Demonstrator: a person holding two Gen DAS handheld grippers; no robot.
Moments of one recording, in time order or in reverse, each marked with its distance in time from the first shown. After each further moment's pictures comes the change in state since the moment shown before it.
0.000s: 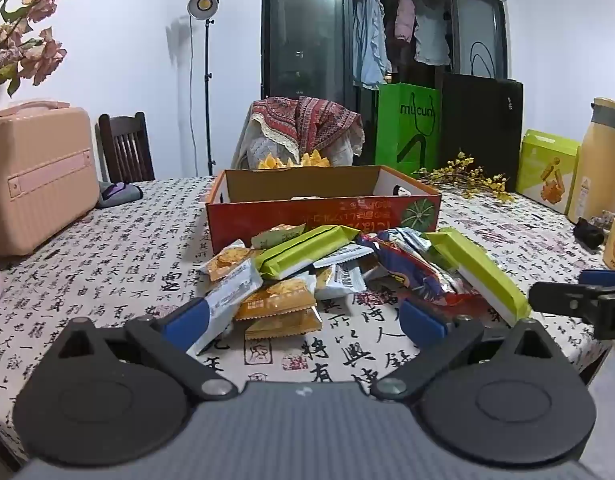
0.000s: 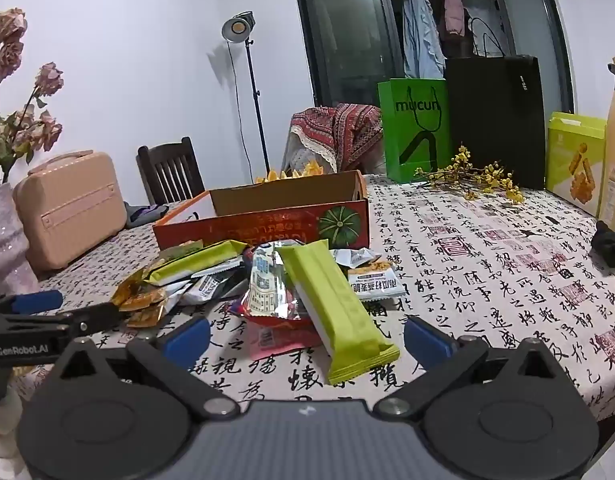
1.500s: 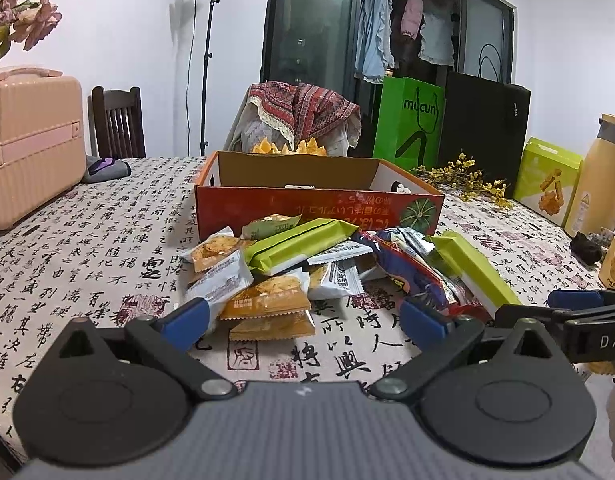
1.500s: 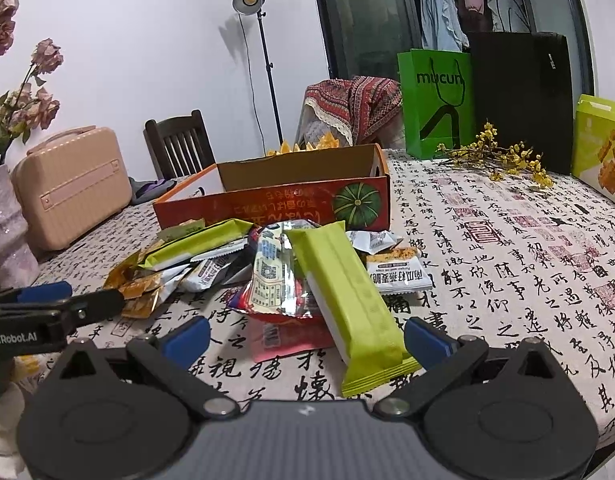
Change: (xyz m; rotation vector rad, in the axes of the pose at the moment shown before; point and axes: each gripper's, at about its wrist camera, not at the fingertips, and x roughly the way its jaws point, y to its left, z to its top) left arm 0.024 0.008 0.002 -0.074 0.025 -0.036; right arm 0.040 0.000 0.008 -0.018 0.104 0.042
